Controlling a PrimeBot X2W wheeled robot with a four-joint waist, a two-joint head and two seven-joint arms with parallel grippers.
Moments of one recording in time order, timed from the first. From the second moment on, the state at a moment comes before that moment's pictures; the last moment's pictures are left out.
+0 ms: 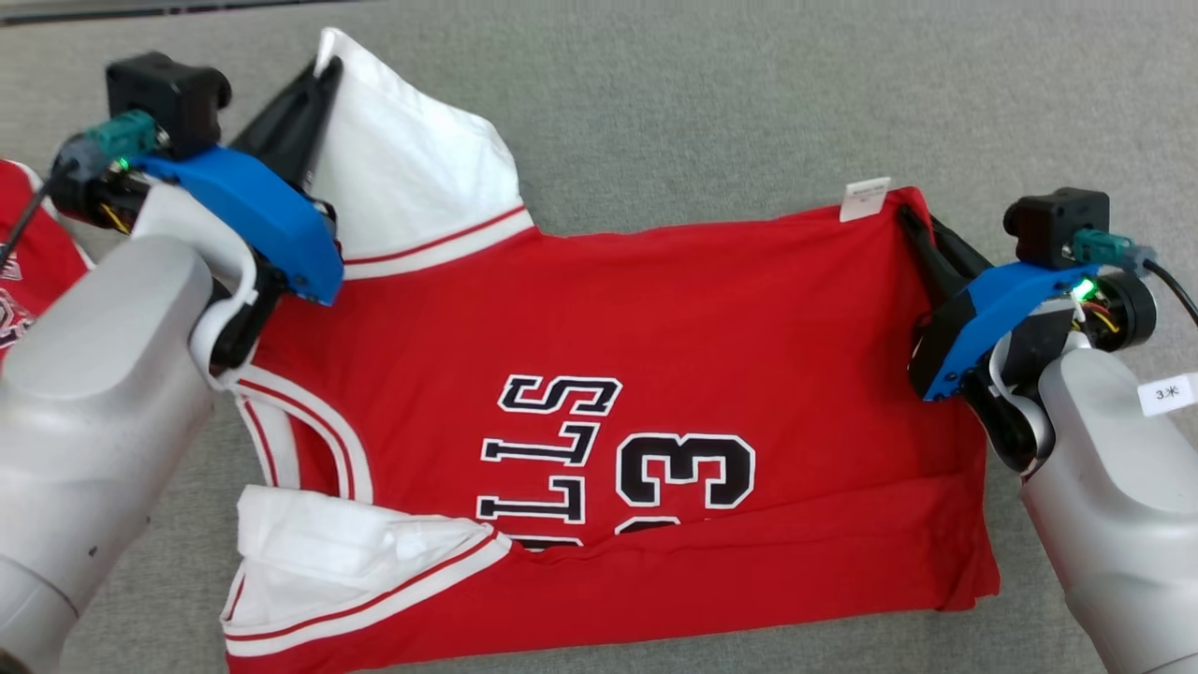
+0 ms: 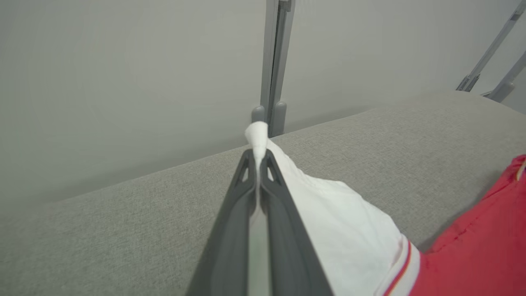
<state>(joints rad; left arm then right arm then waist) -1.09 0.47 -1.08 0.78 -1.03 -0.13 -0.23 -0.72 -0.26 0.27 0.70 0.40 0.13 0.00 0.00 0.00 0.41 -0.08</state>
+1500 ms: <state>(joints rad) -0.29 0.64 -0.85 0.16 -0.96 0.14 -0.26 -0.19 -0.22 0.18 0.52 0.46 0.13 -0.20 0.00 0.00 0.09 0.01</state>
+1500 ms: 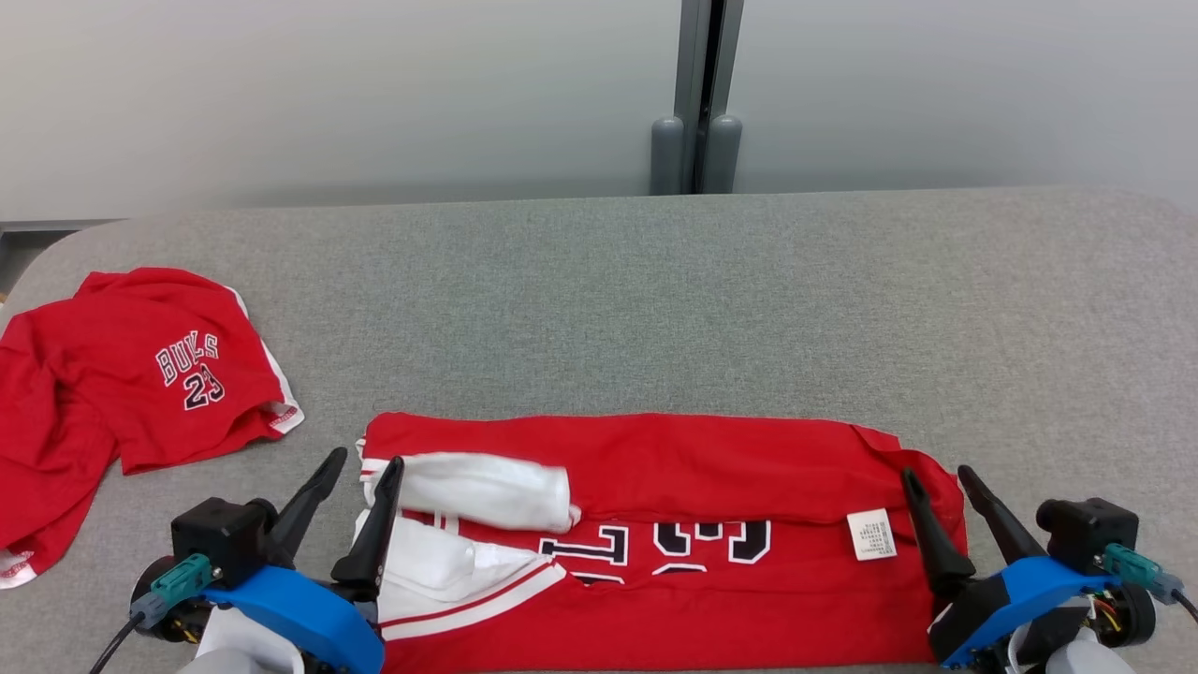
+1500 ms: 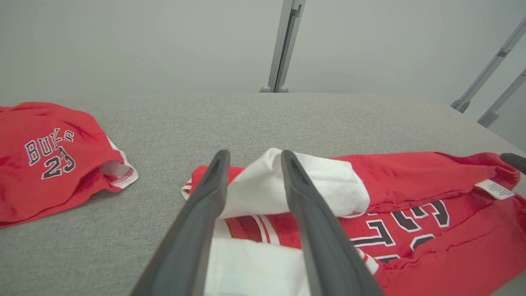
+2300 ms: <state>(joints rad) 0.00 0.33 -0.24 0.08 -0.39 0.13 -0.26 -0.17 -0.16 0.02 0.56 0.40 0.13 -0.12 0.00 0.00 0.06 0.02</state>
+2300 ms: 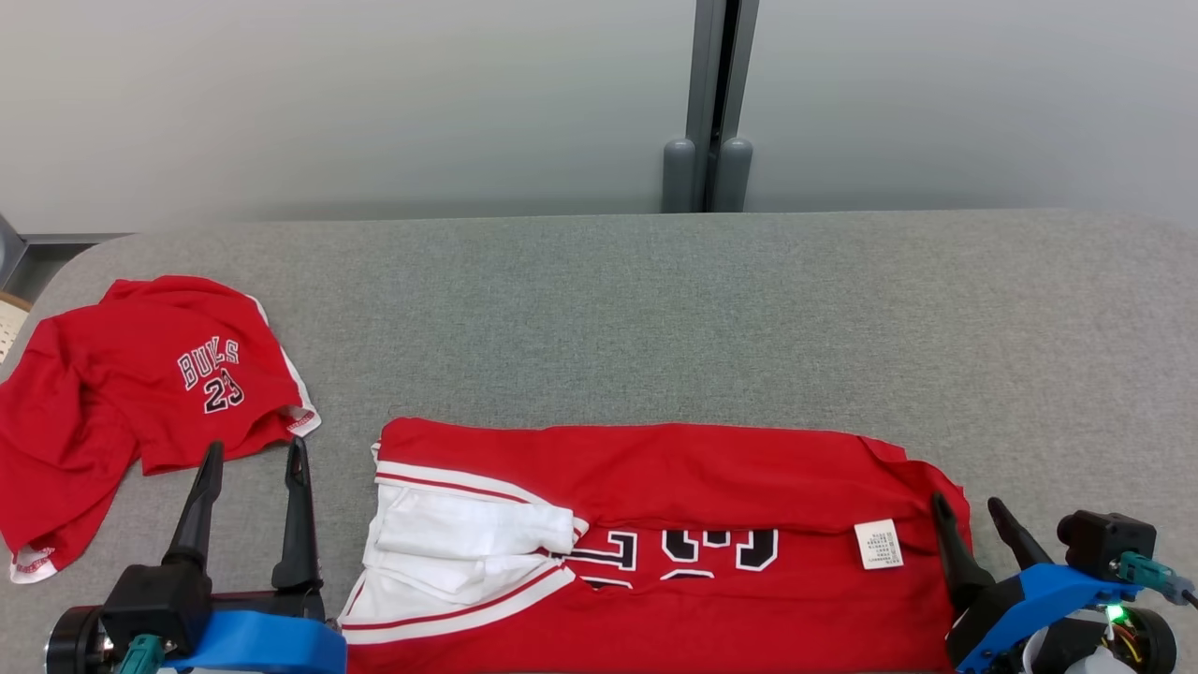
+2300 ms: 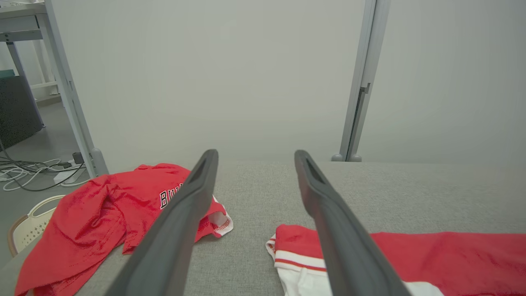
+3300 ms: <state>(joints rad) 0.05 0.10 0.06 0.20 -0.15 -0.06 -0.26 -0.23 -0.22 0.01 0.75 0.44 0.13 -0.14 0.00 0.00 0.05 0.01</state>
